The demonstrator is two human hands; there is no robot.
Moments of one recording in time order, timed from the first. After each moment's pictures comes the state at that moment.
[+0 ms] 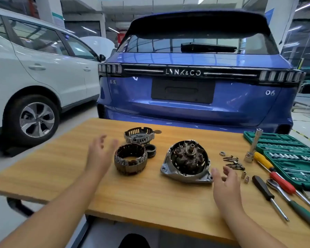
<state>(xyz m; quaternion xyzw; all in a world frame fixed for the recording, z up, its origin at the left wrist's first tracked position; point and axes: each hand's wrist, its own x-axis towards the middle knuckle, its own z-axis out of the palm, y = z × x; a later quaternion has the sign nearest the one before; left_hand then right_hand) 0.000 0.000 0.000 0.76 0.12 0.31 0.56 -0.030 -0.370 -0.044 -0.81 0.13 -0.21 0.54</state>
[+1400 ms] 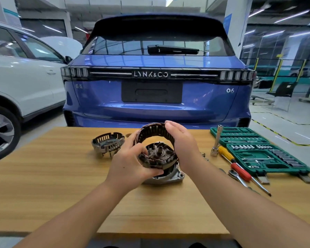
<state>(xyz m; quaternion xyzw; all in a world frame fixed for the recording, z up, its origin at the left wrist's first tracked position) -0.039 -0.167 0.053 0.83 -0.26 0.30 0.38 -0.020 -0.341 0.097 -0.70 -0.03 -0.10 0.71</state>
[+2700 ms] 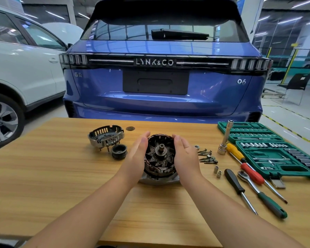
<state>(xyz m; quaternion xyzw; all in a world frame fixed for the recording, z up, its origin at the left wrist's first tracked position) 0.023 -0.198 0.016 0.70 -0.11 0.04 0.70 0.026 -0.348 0.014 -0.72 0.03 -0.16 0.67</state>
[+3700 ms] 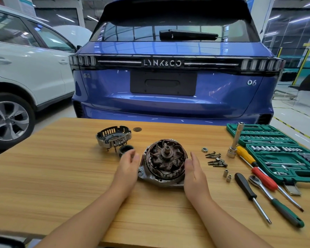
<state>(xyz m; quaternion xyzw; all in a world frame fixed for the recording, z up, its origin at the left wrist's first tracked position) 0.045 -0.152 -0.044 0.82 0.01 0.15 0.55 0.022 -0.368 -0.056 -0.81 0.01 -0.16 0.57</state>
